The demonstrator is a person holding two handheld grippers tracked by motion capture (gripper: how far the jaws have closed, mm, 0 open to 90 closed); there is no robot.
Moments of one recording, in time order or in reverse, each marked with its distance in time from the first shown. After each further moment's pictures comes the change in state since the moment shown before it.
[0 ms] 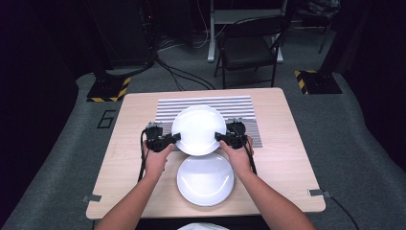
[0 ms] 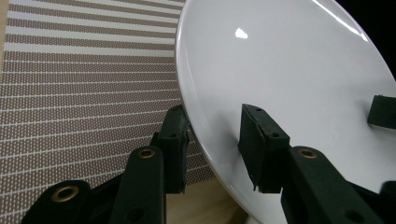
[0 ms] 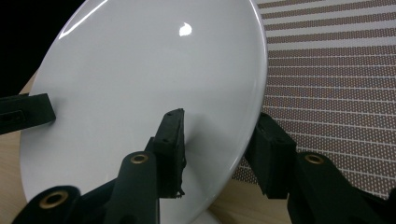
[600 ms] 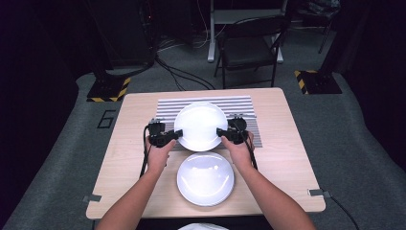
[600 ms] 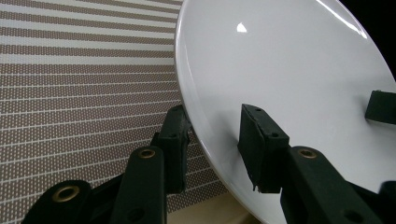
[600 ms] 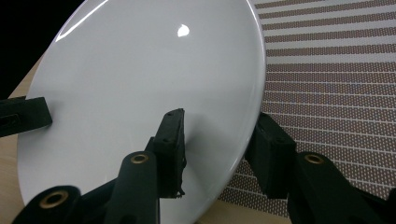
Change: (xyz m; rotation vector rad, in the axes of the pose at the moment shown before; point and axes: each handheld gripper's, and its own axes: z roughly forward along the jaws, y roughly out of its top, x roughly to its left) left arm 0.003 0.010 0.016 0.012 -0.018 -0.001; right arm -0.009 0.012 0.009 -0.009 -0.014 -0.008
